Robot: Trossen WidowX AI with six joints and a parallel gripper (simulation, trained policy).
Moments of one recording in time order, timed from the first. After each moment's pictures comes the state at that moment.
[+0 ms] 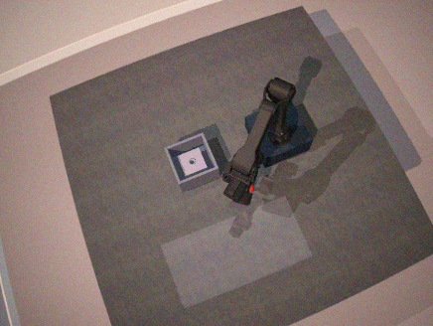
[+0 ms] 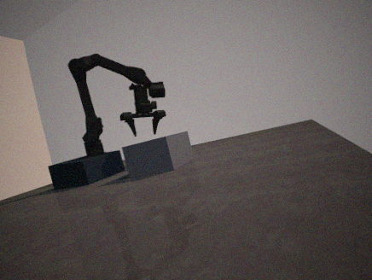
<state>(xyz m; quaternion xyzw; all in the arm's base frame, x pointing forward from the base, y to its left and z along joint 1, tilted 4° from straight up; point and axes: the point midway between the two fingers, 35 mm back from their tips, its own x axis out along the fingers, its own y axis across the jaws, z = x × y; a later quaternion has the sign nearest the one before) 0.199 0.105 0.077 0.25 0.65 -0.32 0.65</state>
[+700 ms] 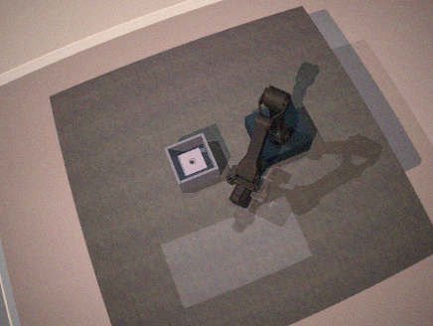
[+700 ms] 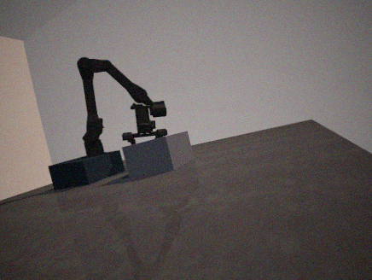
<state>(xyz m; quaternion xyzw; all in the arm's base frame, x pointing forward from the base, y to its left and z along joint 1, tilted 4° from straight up) 0.193 0.097 -0.005 0.30 0.60 -0.38 0.64</state>
